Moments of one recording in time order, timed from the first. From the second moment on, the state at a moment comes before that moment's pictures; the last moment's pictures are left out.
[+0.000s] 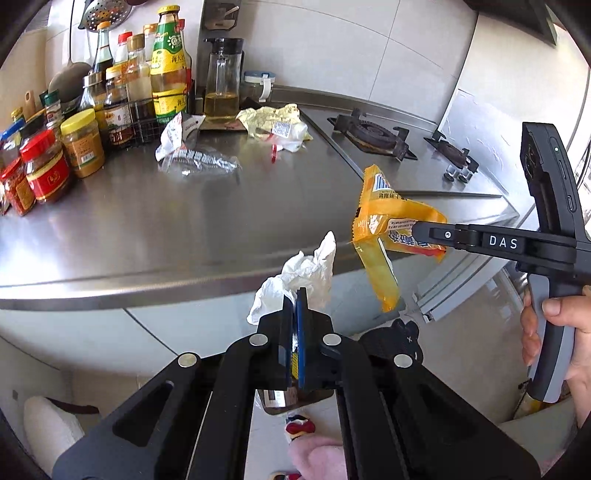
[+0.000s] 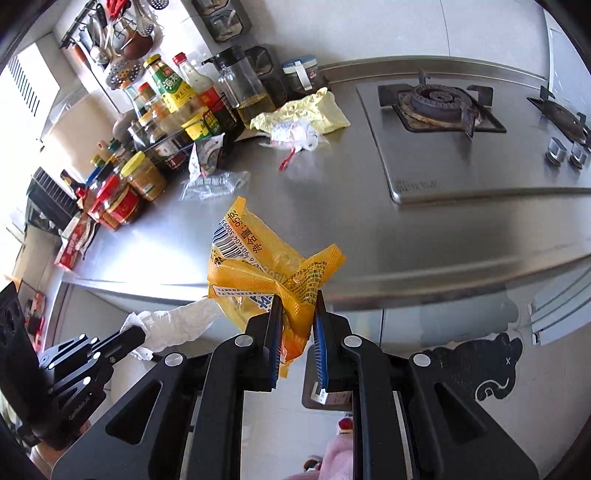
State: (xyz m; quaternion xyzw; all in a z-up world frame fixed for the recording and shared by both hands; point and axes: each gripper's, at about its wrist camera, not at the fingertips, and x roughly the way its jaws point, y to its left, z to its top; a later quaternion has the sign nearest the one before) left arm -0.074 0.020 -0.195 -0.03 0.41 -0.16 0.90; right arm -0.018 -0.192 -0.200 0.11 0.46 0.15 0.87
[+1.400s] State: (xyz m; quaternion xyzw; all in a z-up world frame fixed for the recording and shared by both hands) left arm -0.024 -0.030 -0.555 -0.08 0.65 -0.11 0.75; right arm 0.022 -0.185 -0.573 0.17 0.68 0.03 0.71
